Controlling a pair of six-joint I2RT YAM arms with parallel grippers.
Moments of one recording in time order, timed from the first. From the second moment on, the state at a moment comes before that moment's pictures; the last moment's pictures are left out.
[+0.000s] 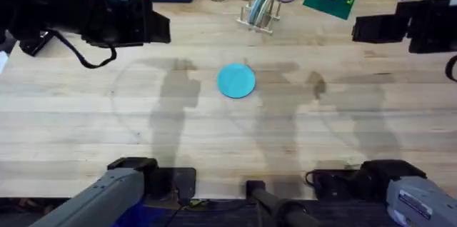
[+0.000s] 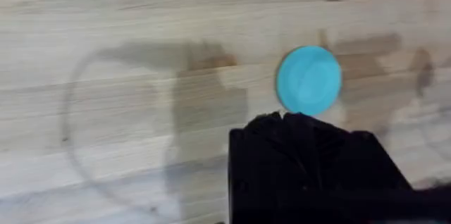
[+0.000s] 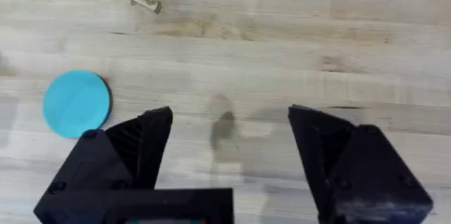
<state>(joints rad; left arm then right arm) -0.01 1.15 1.25 -1.14 0.25 -0.05 0.02 0.96 1.15 -1.02 -0.05 0.00</state>
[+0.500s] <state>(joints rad) -0.01 1.15 1.24 -1.10 0.58 -0.05 0.02 0.96 1.15 -1.02 -0.05 0.00</state>
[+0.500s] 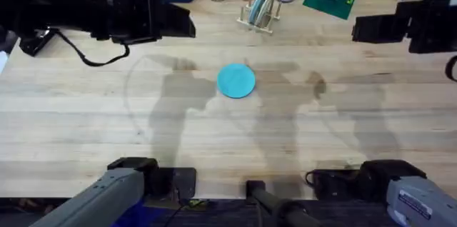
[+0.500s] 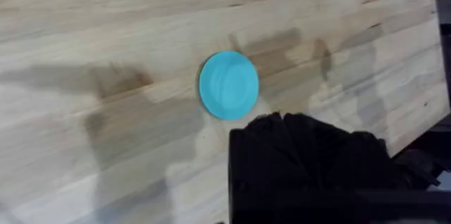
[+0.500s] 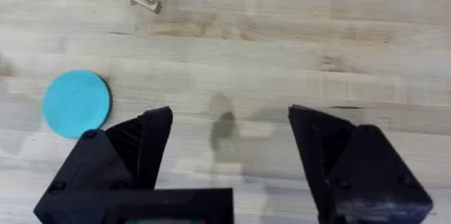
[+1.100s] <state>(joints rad) -0.01 1.15 0.87 -0.73 0.79 -0.04 0.02 0.96 1.15 -1.02 -0.05 0.00</state>
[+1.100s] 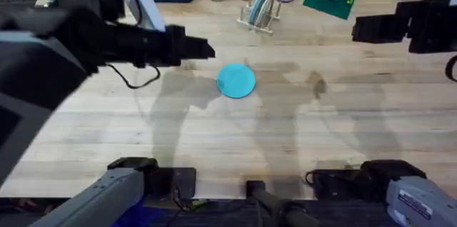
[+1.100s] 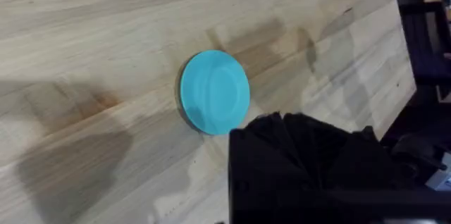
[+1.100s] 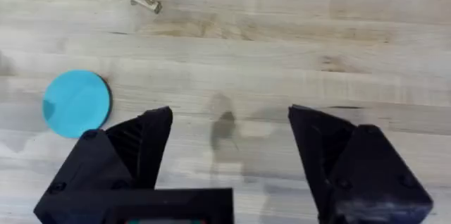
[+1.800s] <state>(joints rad) -0.01 1.21 0.69 -0.50 0.87 -0.03 0.02 0.96 1.15 -1.02 -0.05 0.00</state>
